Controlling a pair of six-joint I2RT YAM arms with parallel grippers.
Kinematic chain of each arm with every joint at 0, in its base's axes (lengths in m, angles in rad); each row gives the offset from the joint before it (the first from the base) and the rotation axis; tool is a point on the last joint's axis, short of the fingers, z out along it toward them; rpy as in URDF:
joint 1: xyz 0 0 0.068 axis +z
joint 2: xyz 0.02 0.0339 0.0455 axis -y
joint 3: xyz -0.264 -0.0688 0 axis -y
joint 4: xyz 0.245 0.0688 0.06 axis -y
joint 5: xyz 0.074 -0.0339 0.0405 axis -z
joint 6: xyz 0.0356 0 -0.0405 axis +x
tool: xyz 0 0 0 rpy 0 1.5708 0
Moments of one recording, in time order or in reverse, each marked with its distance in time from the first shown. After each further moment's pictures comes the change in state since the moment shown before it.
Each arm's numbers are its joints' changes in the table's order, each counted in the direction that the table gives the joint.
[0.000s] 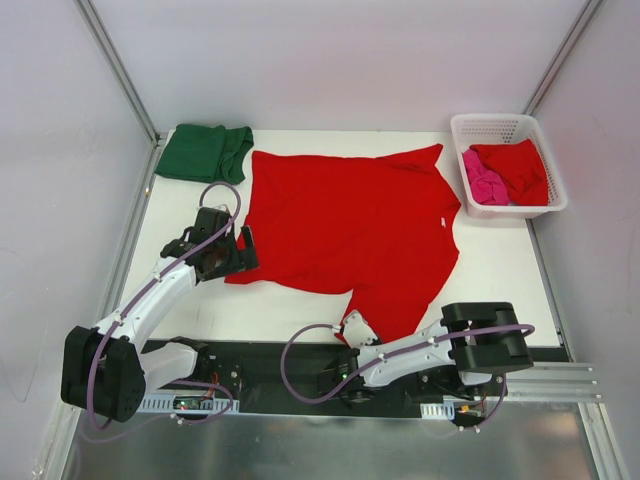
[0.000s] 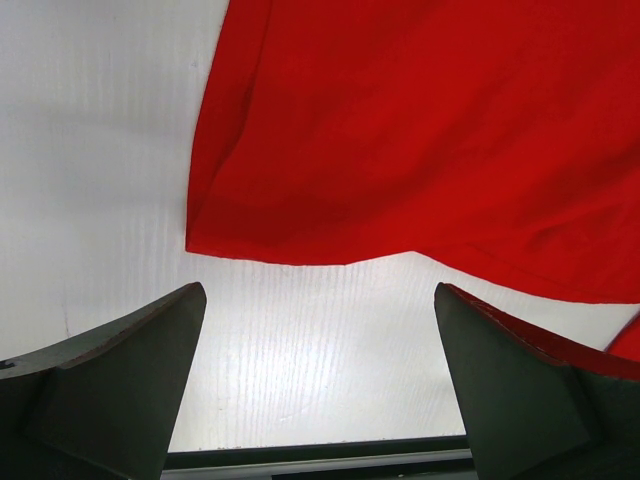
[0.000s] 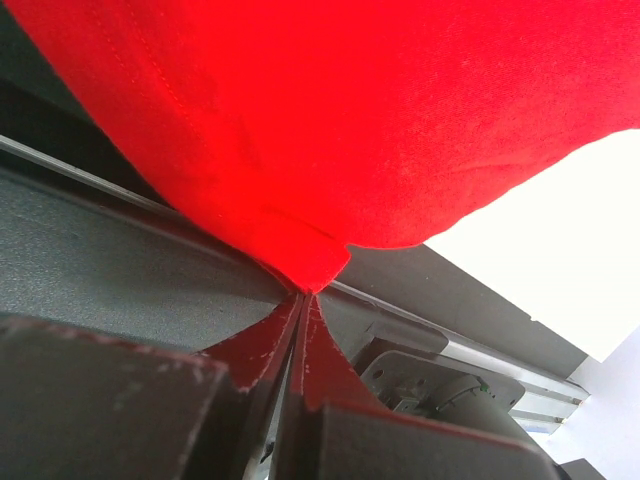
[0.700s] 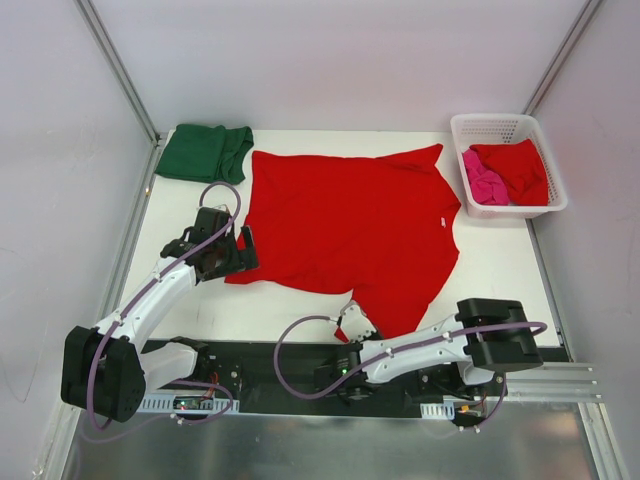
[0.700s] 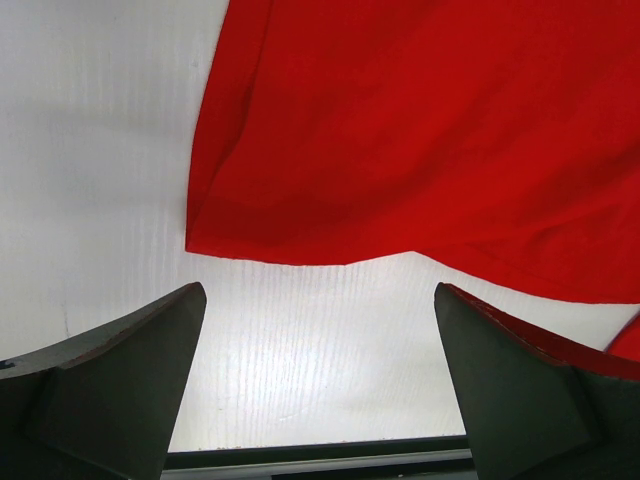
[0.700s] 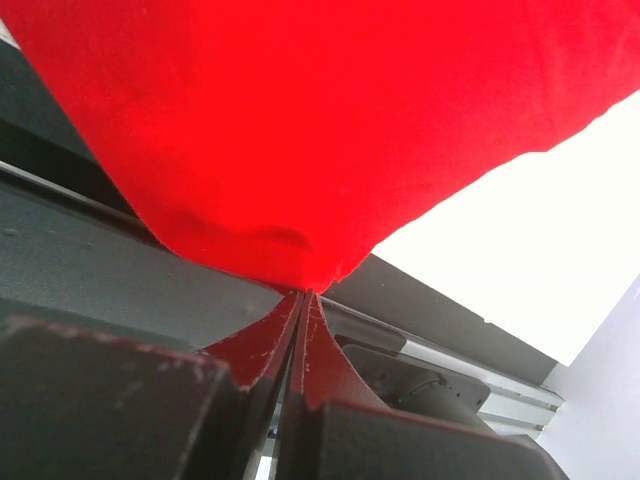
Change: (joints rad) left arm 0.000 0.000 0.000 0.000 0.000 0.000; right arm -0.005 0.051 0.080 -0.124 0.107 0.032
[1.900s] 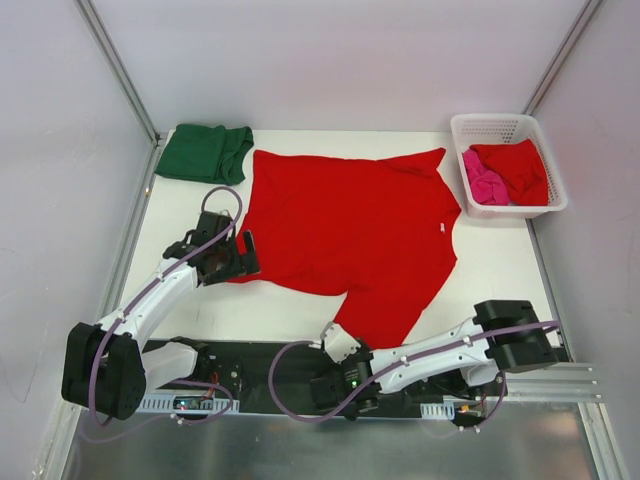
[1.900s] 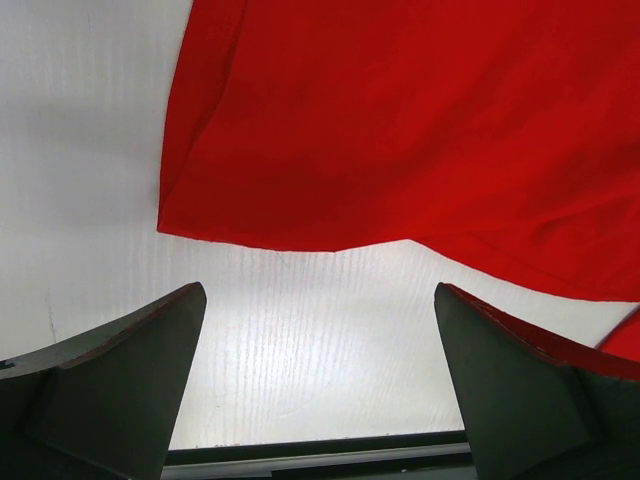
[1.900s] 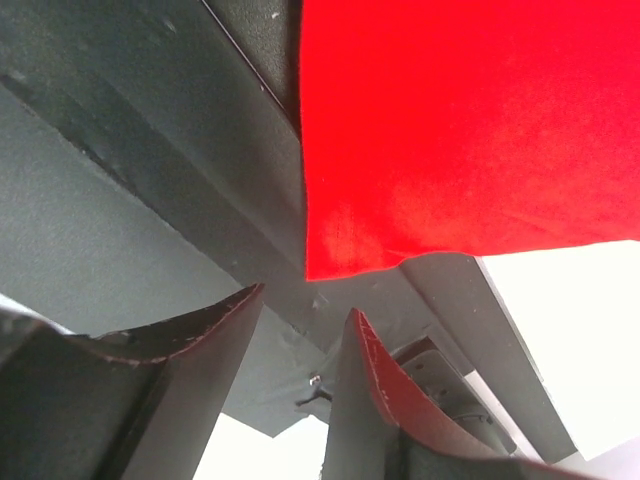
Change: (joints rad) left arm -0.001 -0.011 -0.034 0.009 0.018 -0.010; right arm 0.090 0.073 0.034 0.149 -0.180 -0.259
